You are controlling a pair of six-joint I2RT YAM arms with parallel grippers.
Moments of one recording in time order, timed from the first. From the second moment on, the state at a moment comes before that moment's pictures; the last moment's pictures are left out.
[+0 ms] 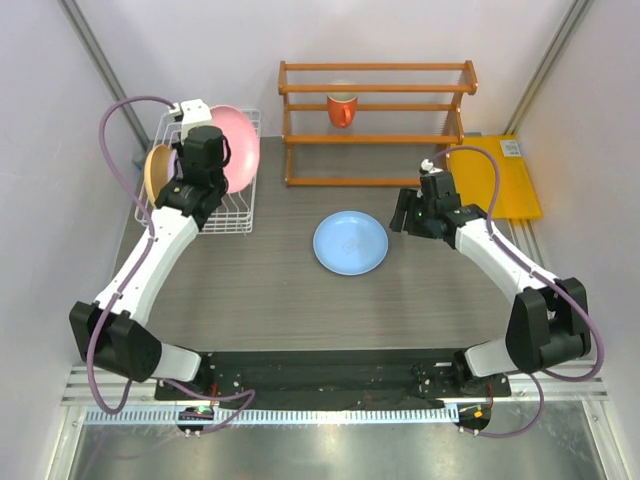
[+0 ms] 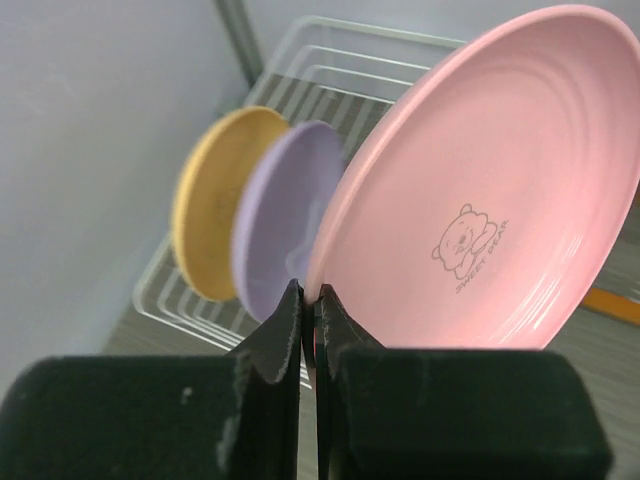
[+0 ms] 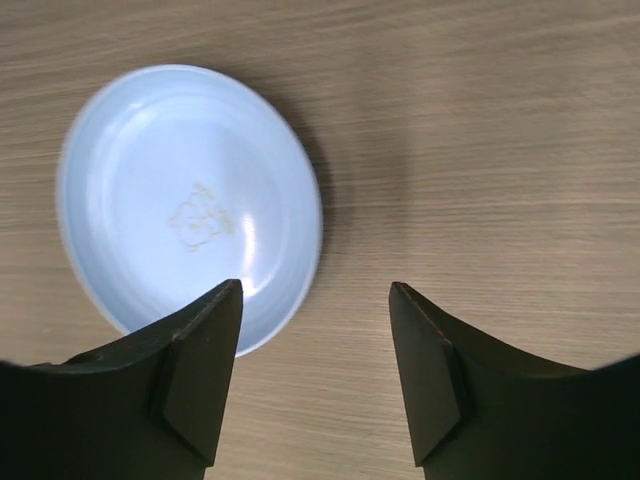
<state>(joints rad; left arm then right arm) -0.31 1.41 1.39 -0.32 -0.79 -0.07 0.27 1.43 1.02 -0.44 0.01 0.41</state>
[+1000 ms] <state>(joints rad) -0.59 1.42 1.20 -0.35 -0.20 -0.53 0.40 1.46 1.06 -0.17 -0.24 0.55</state>
